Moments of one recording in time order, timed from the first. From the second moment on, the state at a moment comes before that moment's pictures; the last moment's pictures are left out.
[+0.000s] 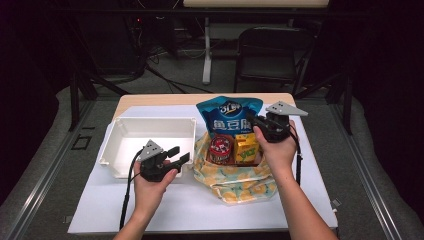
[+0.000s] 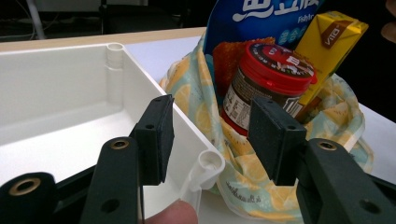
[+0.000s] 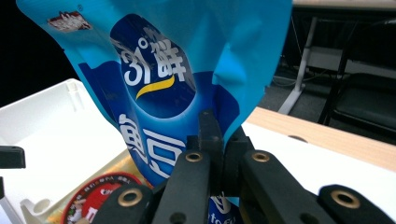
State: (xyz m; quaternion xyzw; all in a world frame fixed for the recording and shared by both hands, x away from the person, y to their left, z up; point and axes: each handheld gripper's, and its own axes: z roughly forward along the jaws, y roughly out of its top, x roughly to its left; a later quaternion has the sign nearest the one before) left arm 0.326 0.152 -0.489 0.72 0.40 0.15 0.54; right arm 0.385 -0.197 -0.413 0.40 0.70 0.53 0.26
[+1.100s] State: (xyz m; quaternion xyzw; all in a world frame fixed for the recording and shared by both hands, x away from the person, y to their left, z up) left arm 0.362 0.142 -0.440 0.71 0.39 0.18 0.56; right arm 0.384 -0.170 -0.362 0.39 0.68 0.56 0.27
